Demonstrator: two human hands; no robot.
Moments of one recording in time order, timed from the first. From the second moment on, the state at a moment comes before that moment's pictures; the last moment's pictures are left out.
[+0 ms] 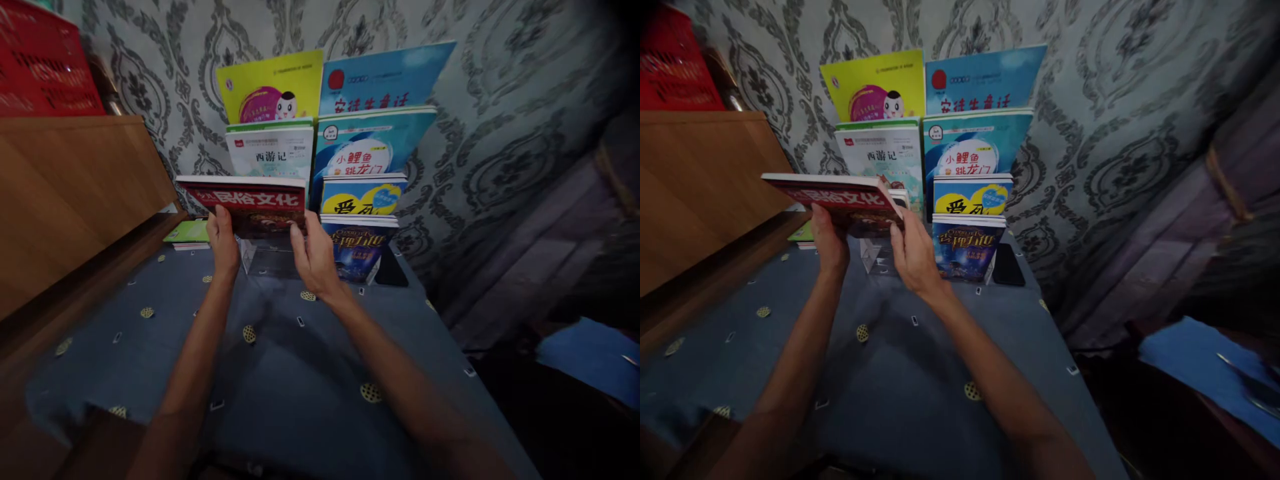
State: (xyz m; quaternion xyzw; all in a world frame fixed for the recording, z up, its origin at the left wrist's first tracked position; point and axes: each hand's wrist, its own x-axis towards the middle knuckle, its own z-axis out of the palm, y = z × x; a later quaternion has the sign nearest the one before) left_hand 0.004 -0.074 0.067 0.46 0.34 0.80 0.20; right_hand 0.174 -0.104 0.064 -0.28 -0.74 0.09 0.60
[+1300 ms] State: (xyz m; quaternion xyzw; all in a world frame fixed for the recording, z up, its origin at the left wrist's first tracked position) left_hand -0.041 -0.079 0.081 0.76 0.45 0.47 0.05; right_hand 0.208 -0.091 0.076 -0.43 -0.86 0.04 0.27
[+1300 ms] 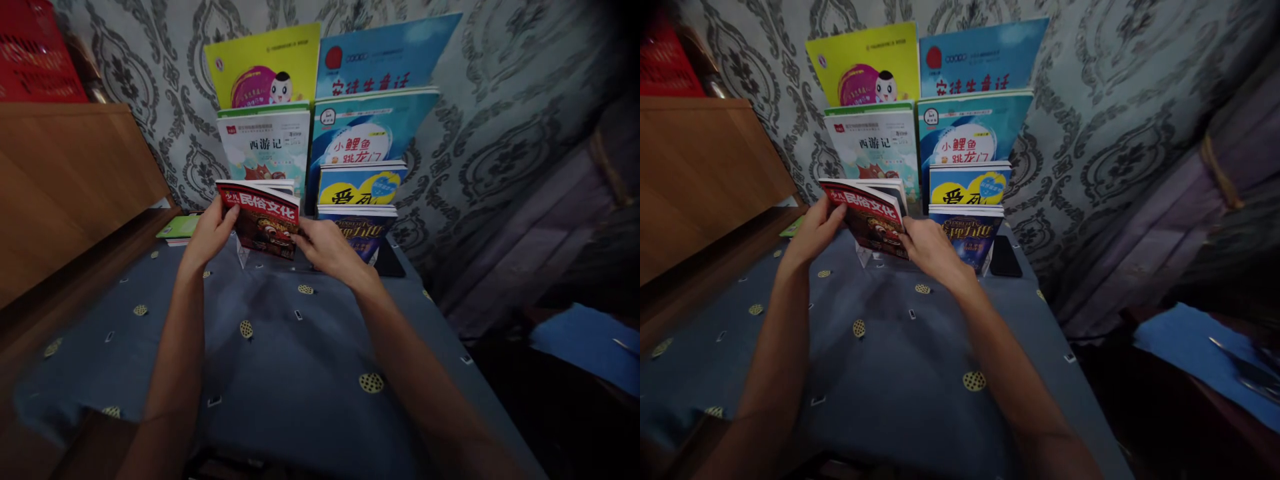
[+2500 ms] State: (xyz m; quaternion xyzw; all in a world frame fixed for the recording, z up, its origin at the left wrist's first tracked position) left_hand -0.030 -0.086 0.090 0.69 0.43 0.58 -0.02; right_hand 0.206 -0.095 0.080 -0.33 -0.79 0.05 0.52
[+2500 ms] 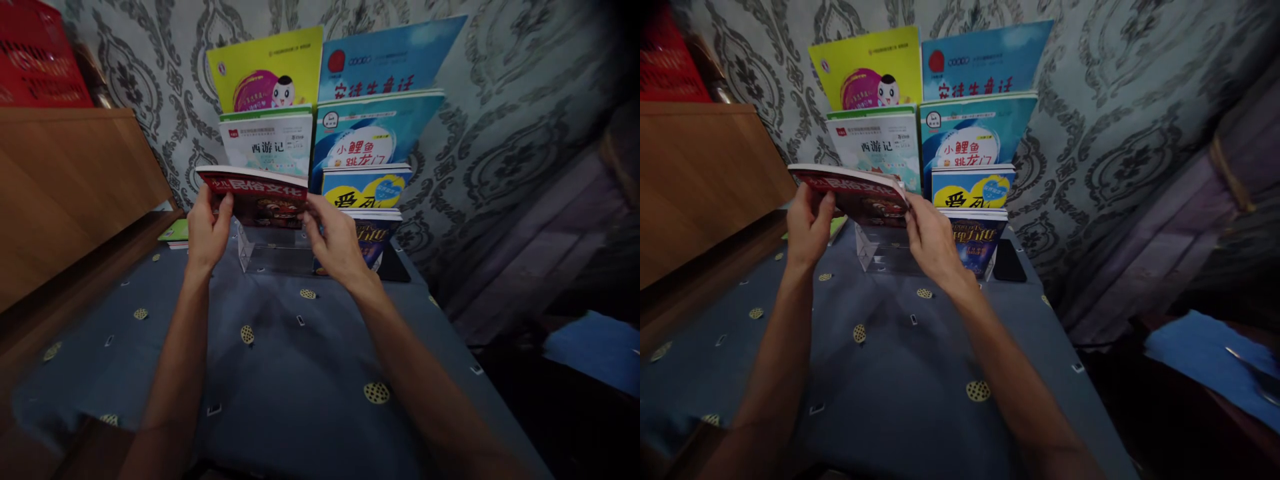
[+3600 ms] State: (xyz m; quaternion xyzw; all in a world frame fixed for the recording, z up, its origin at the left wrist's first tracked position) left_hand -0.013 -0.060 0.067 0.64 0.48 0.60 -0.07; right_hand 0.190 -0.060 0.041 -0.35 -0.78 0.08 0.50
